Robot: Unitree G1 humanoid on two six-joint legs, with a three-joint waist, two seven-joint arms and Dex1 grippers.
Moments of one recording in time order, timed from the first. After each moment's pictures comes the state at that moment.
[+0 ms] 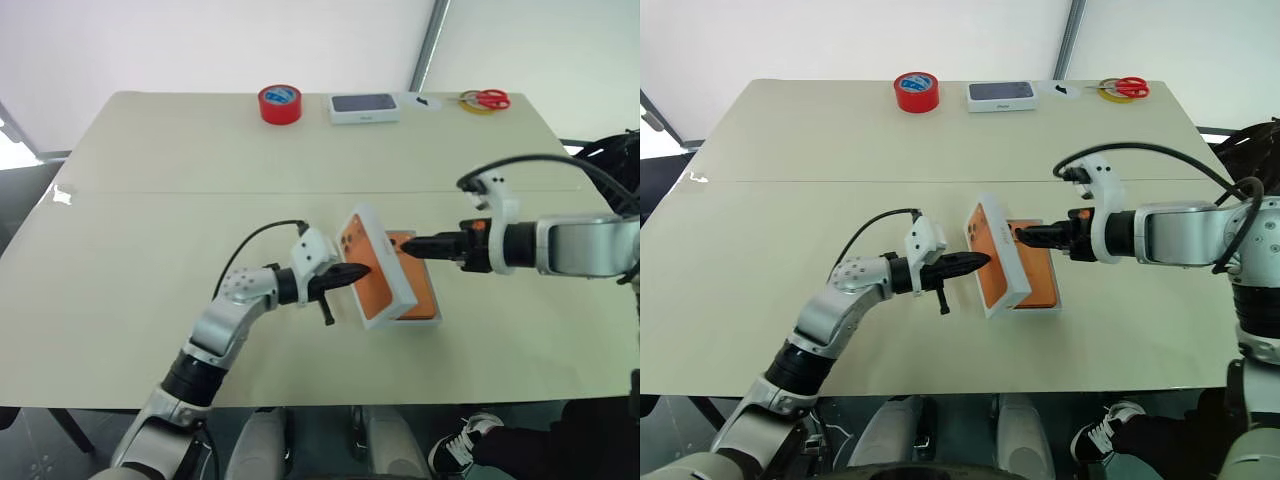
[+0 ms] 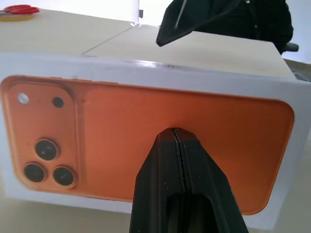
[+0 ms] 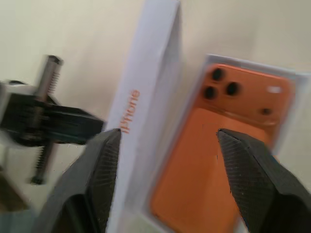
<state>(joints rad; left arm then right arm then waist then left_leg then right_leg) -0.44 0.24 -0.31 -0.04 -0.26 0.32 -0.84 -0.66 -1.02 -0.01 -0.13 1.59 1.36 -0.11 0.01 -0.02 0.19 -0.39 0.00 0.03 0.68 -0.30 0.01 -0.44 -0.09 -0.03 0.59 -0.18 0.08</state>
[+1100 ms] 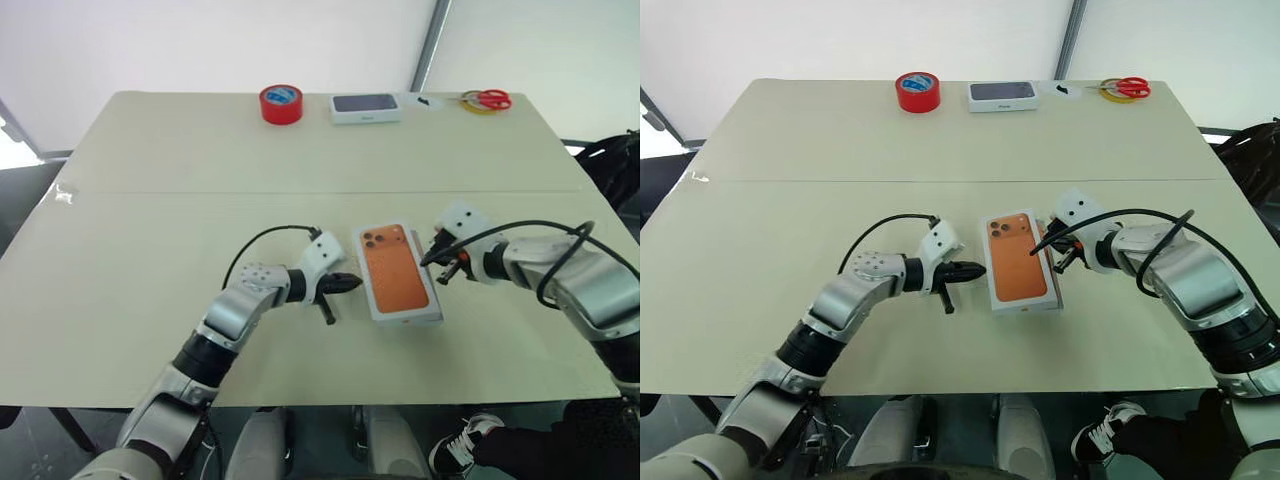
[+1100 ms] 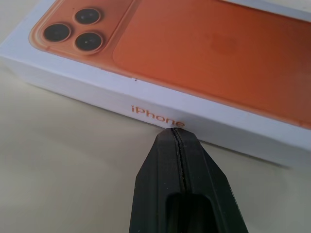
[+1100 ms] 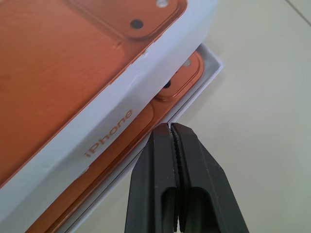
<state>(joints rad) -0.54 0.24 -0.37 0.05 -0.19 0.56 -0.78 -0.52 -0.98 0.26 -0.26 0.44 0.97 0.55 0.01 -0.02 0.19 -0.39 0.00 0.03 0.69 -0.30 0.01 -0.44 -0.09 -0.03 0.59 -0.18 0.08</state>
